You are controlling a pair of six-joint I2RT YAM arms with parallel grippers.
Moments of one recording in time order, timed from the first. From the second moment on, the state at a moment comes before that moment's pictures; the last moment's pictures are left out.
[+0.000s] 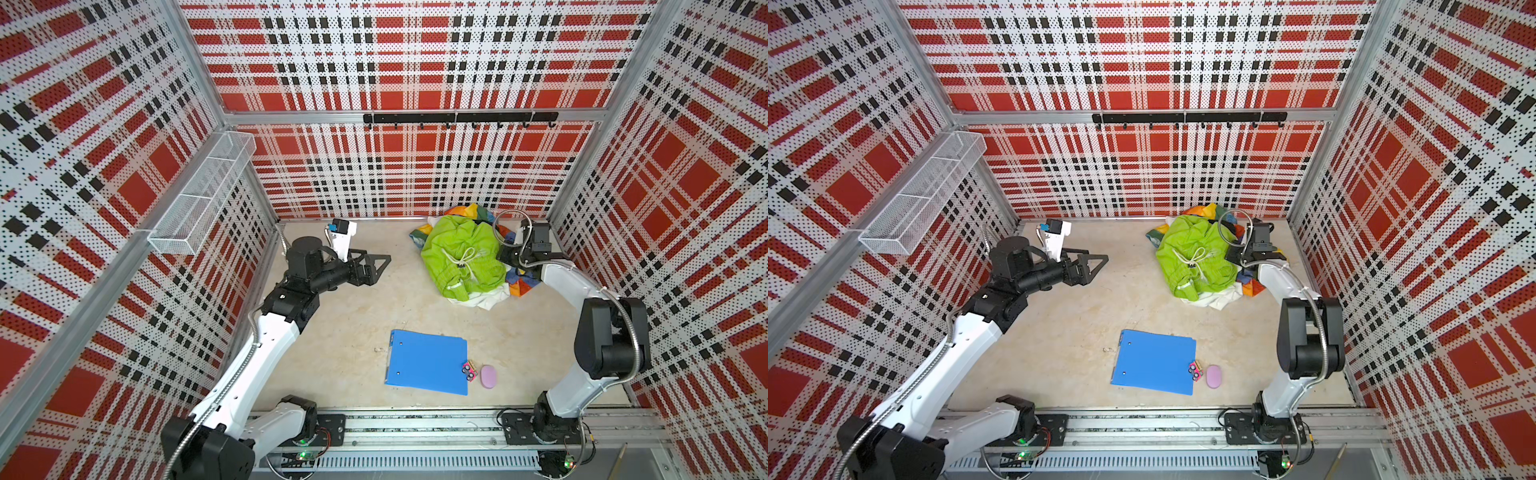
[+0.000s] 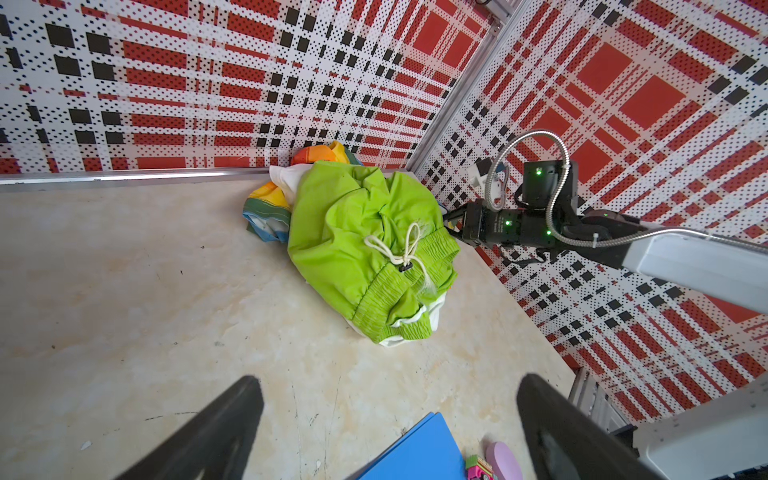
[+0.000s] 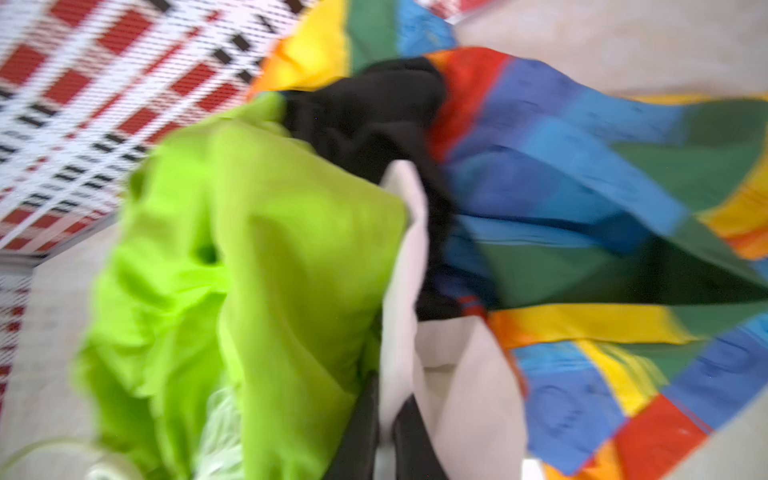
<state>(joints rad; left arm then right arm) -0.28 1.10 1.02 -0.21 0.56 -0.31 0.07 1.69 1.22 -0.23 -0.13 0.41</state>
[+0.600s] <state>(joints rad) -0.28 1.10 1.02 -0.21 0.55 -0.31 0.25 2.03 1.36 -0.12 -0.07 0.48</state>
